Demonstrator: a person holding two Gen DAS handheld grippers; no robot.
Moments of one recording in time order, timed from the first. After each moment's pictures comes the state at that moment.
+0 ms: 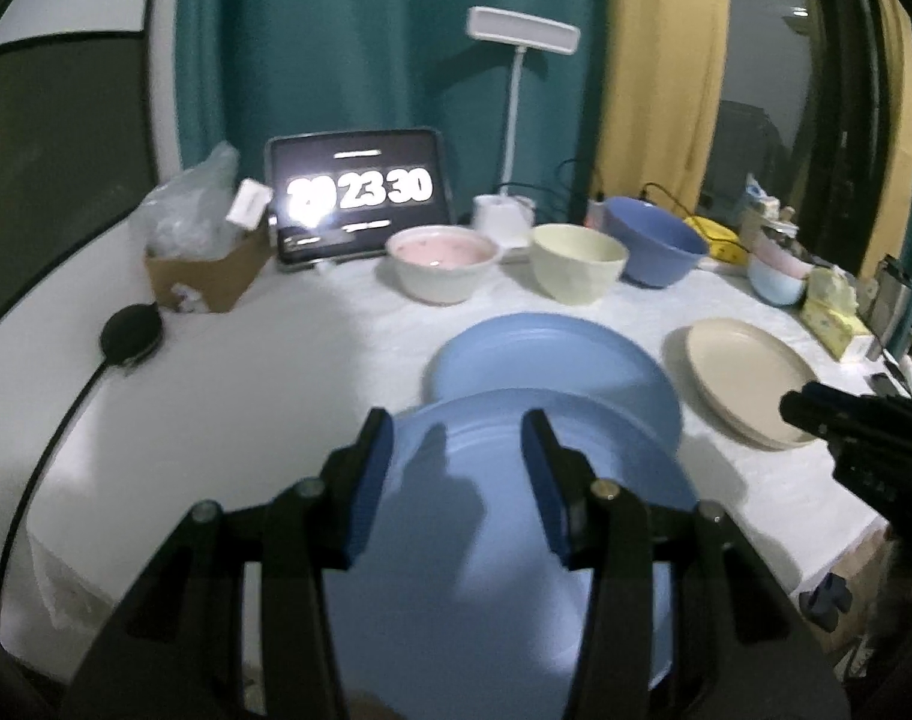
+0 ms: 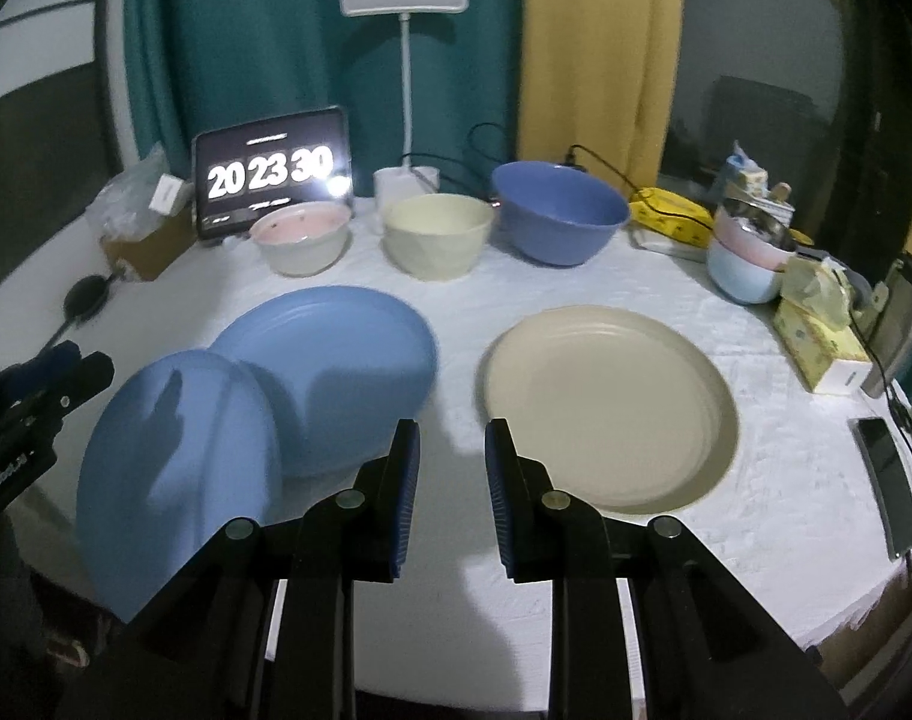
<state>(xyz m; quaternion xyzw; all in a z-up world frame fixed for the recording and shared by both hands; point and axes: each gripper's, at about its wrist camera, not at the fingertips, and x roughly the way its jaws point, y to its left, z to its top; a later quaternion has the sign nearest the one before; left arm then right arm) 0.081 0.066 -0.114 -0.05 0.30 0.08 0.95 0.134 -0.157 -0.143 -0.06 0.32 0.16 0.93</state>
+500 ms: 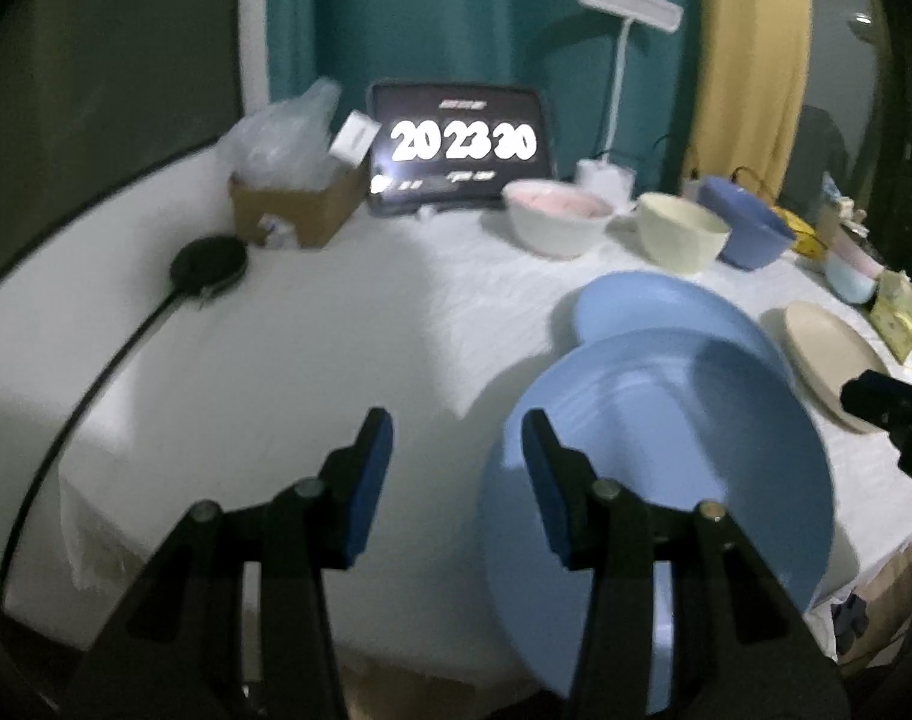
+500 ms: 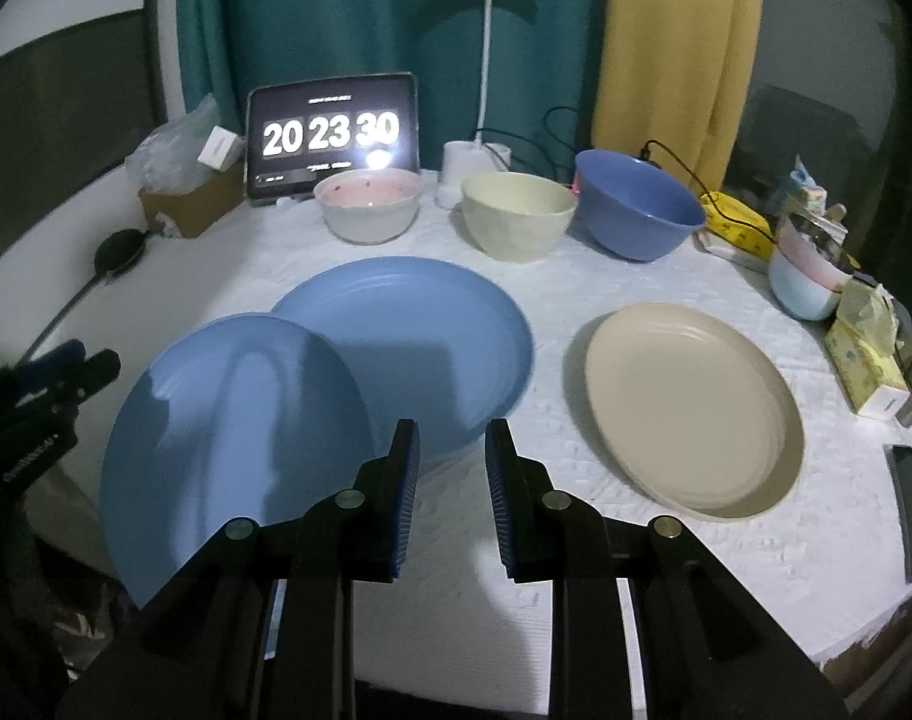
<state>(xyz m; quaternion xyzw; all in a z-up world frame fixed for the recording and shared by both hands) 0.064 0.126 -0.153 -0.07 0.33 0.16 0.93 0.130 -0.106 -0.155 -0.09 0.33 0.20 0.92</state>
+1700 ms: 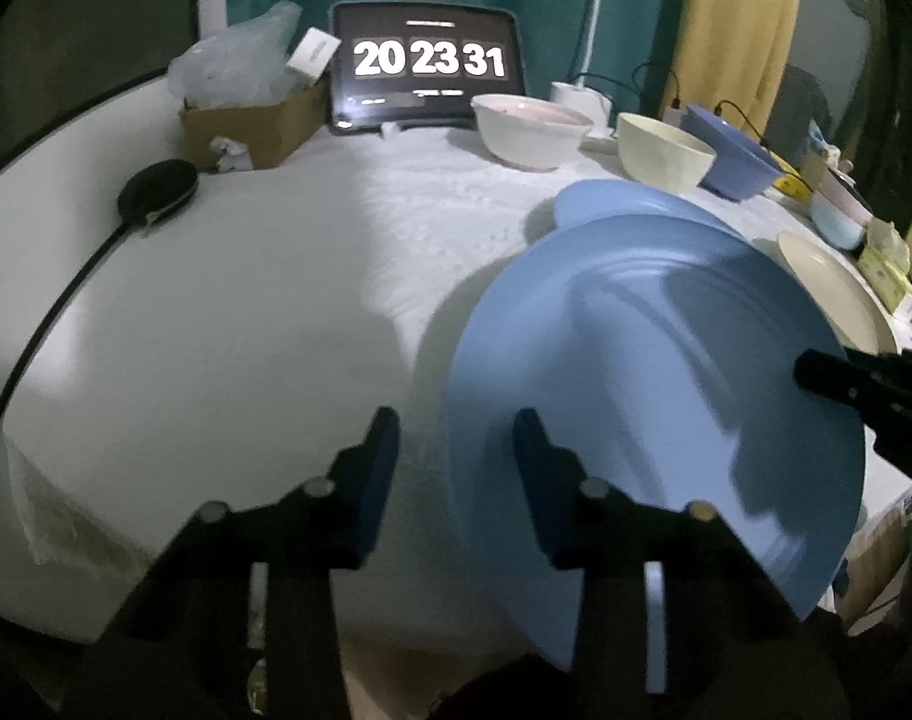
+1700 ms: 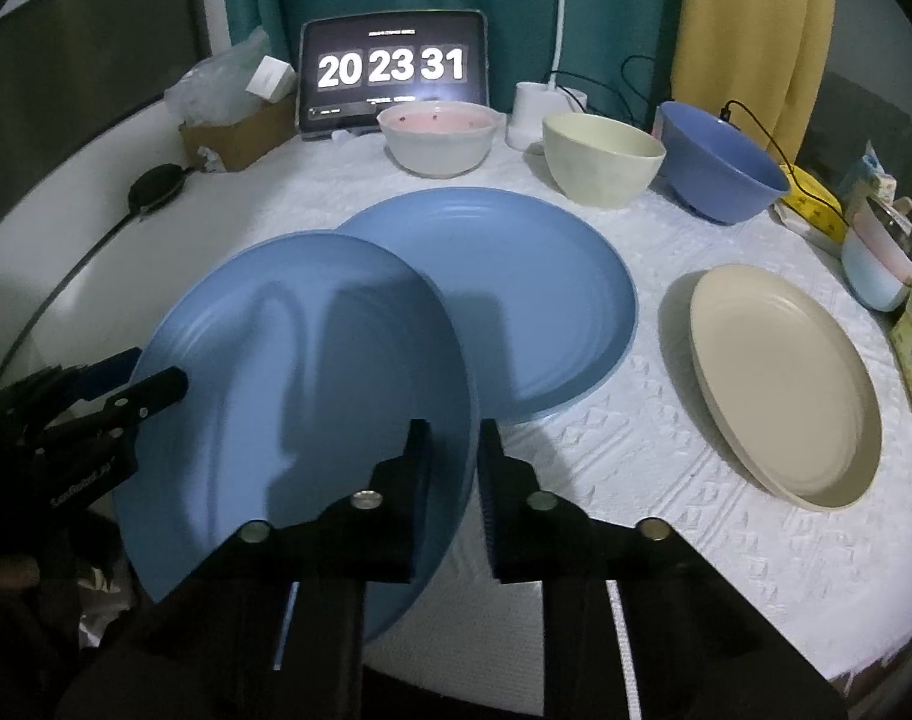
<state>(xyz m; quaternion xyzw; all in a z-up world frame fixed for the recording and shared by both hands) 0.074 0.116 -0.191 -0.08 0.39 0.11 0.91 0.135 -0.076 -0.186 -0.11 0.38 0.25 0.88</state>
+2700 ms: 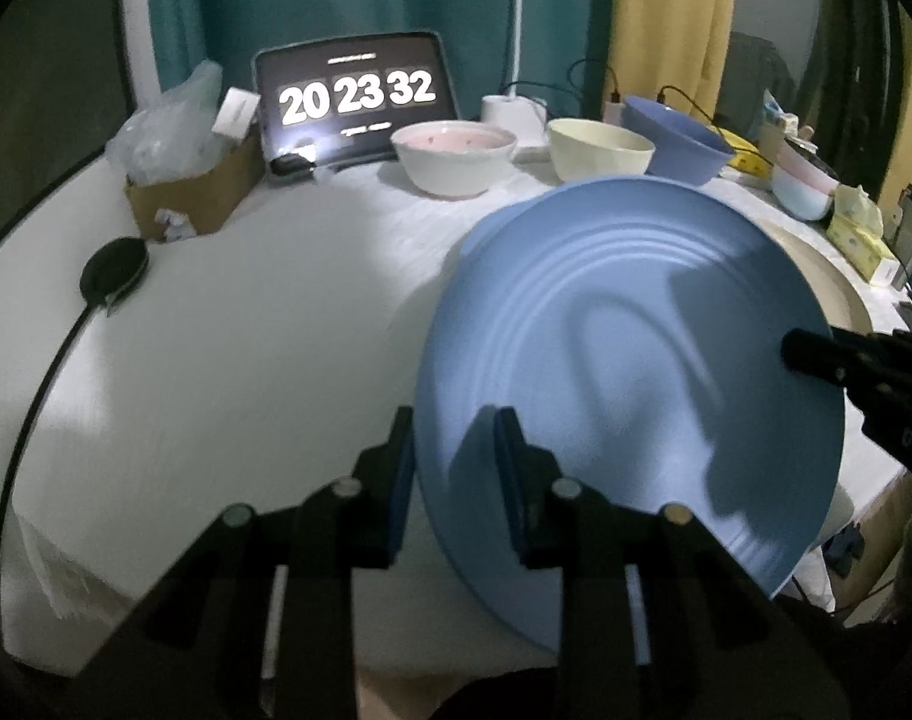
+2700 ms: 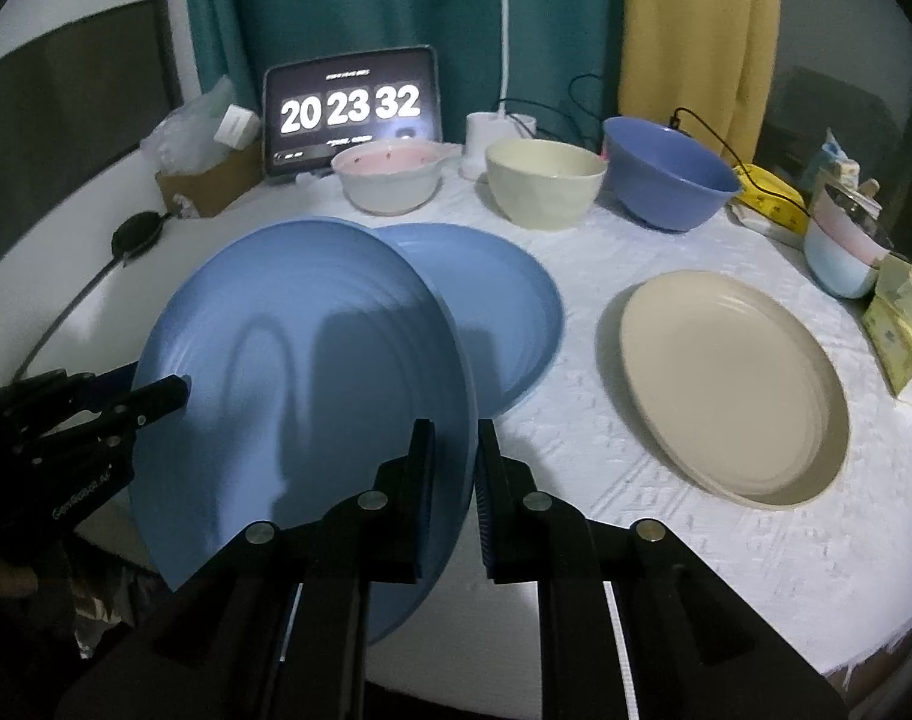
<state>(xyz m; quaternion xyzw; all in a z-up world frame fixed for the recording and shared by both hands) 0.096 0.072 -0.166 -0.02 0.38 0.08 0.92 0.139 -0.113 -0.175 -0.07 0.35 0.23 0.90</state>
